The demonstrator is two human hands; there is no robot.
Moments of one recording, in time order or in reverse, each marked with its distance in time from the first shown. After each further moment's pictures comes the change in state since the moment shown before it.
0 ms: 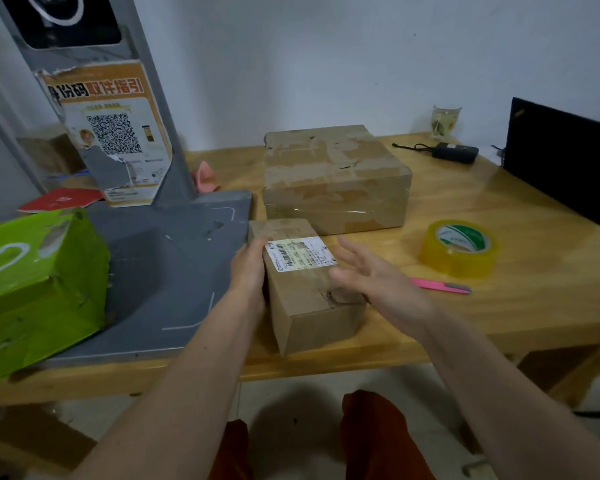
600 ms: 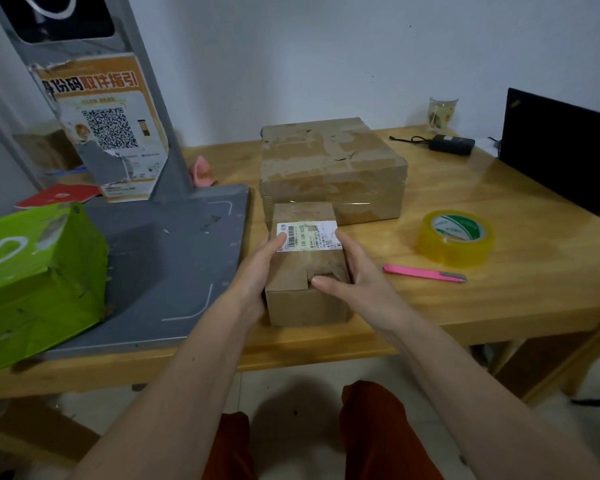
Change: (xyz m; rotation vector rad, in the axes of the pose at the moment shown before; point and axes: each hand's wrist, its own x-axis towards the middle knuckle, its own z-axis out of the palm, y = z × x) left_hand -0.024 -0.006 -0.005 0.059 -0.340 0.008; right_hand 0.001 0.022 0.022 0.021 0.130 -0.124
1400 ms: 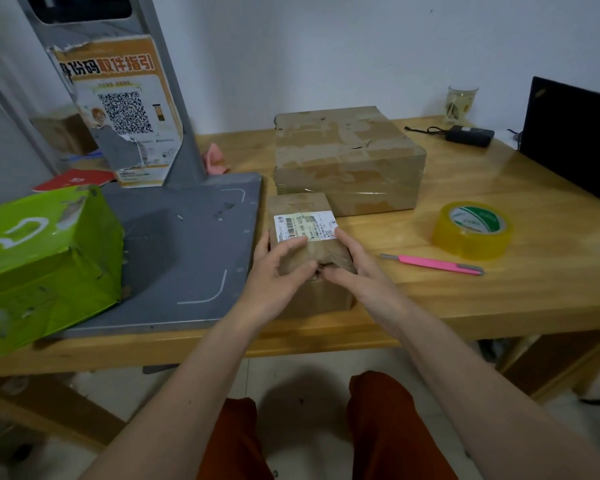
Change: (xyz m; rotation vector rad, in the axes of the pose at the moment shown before) left_hand -0.036 -0.013 -0.010 0.689 0.067 0.305; right_hand 0.000 0.002 0.018 -0.024 -0.013 0.047
